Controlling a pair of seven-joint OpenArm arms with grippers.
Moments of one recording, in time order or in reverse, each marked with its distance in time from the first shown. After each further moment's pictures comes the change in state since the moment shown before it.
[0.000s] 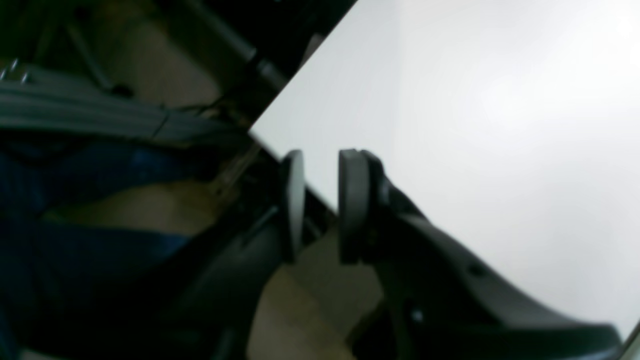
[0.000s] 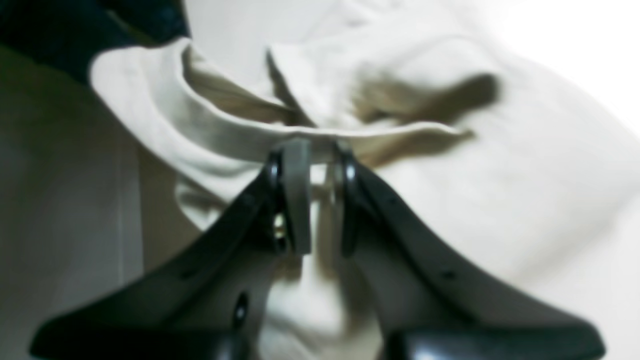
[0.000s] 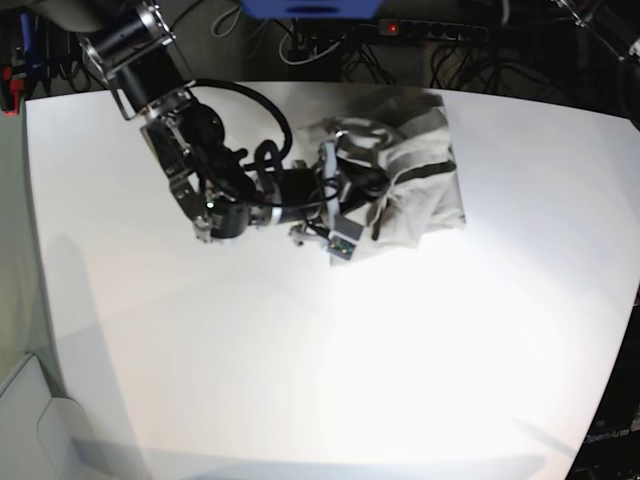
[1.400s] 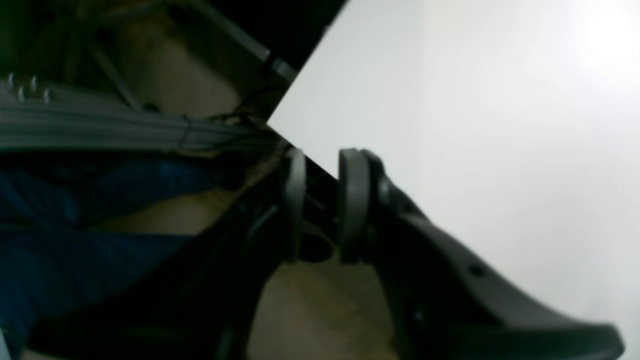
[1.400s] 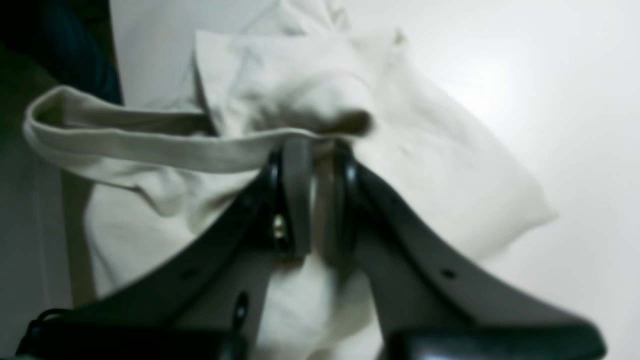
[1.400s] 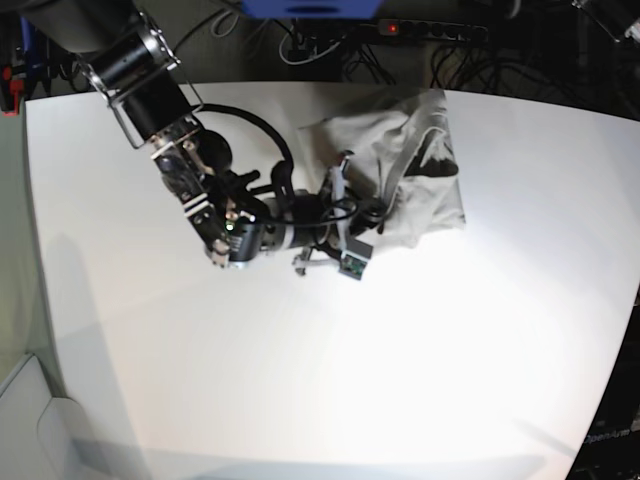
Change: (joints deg) left arm 4.2 0.5 0.0 0.2 -0.3 -7.0 -5.1; right arm 6.3 -0.3 -3.0 -6.0 -10.2 0.0 6.3
